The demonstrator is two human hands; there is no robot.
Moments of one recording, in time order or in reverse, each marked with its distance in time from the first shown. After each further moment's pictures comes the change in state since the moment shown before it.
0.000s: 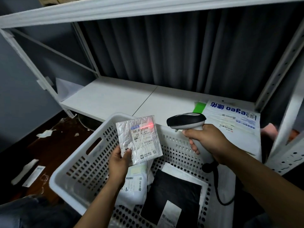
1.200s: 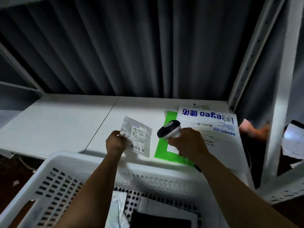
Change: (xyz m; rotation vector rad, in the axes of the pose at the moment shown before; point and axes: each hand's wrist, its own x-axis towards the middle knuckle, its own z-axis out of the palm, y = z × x) left_hand 0.245 -0.046 0.212 0.606 -0.120 -0.047; right_hand 0.169 0.048 -0.075 -0.425 0.373 0.067
